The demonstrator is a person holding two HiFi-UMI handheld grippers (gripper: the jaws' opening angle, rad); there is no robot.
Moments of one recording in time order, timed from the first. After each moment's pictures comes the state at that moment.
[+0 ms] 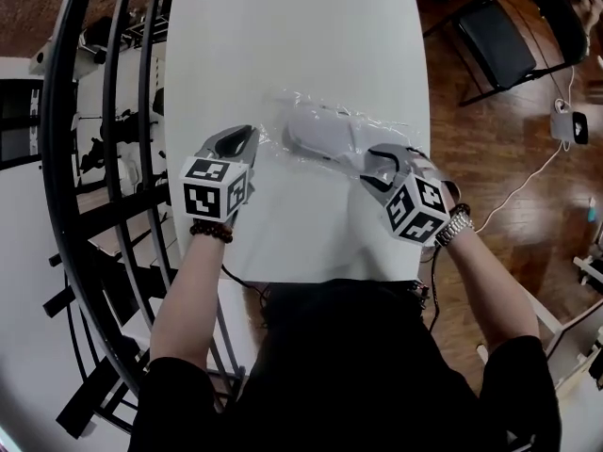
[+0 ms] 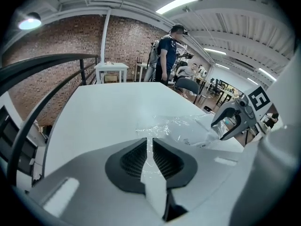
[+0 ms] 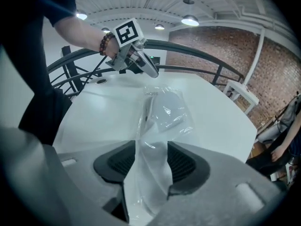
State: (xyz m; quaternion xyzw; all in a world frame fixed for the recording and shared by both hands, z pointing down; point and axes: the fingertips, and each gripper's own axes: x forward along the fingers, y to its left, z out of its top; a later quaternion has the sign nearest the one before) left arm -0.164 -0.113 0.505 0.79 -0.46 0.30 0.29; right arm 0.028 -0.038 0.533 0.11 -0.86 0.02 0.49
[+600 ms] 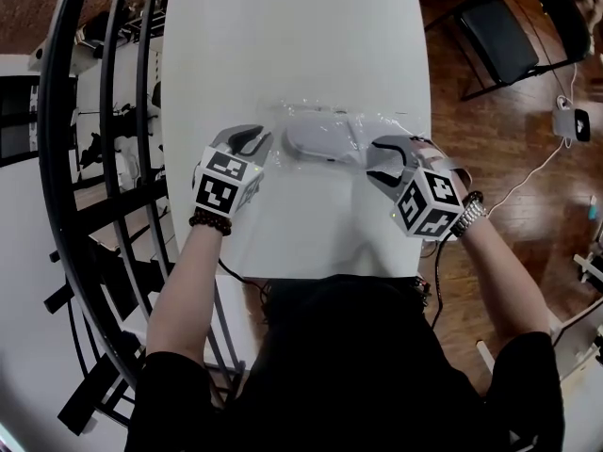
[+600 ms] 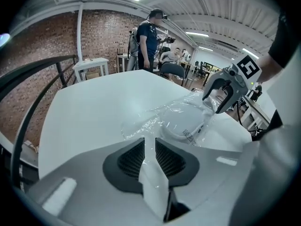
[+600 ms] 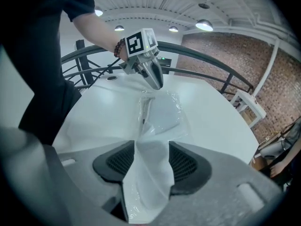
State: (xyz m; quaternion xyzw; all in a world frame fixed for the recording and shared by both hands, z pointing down) left arm -0.146 -0.094 0.539 0.82 -0.36 0.38 0.25; right arm 0.030 -0.037 0.527 0.05 -0.87 -0.03 0.50
